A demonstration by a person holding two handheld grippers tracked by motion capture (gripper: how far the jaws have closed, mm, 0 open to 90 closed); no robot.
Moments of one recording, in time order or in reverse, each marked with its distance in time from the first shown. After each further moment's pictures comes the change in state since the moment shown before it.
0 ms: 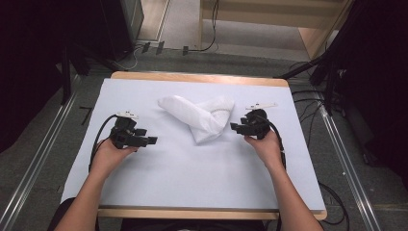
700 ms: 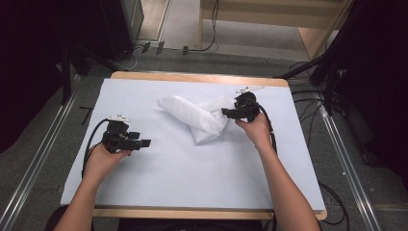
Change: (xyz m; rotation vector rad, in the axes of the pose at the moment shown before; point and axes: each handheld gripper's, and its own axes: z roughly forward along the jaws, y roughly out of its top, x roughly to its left) left arm 0.005 -0.018 -0.016 -0.009 0.032 -0.039; right arm -0.003 0.050 0.037 -0.009 -0.037 -0.043
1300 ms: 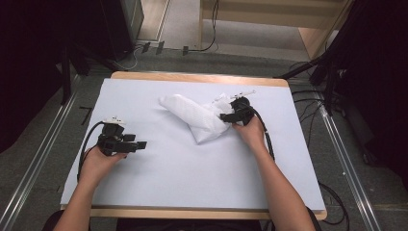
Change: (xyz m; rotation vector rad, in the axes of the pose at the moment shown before) left arm 0.003 -0.008 -0.006 -0.005 0.018 -0.019; right arm -0.008 -0.018 0.041 0.090 -0.054 0.003
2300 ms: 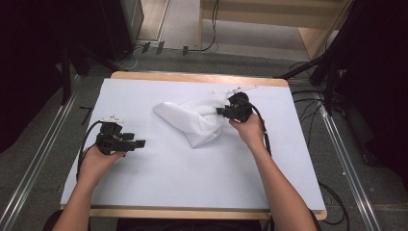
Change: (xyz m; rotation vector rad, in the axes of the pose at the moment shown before) left arm 0.004 0.000 -0.004 -0.023 -0.001 -0.016; right arm 0.030 0.021 -0.046 -0.089 0.165 -0.017
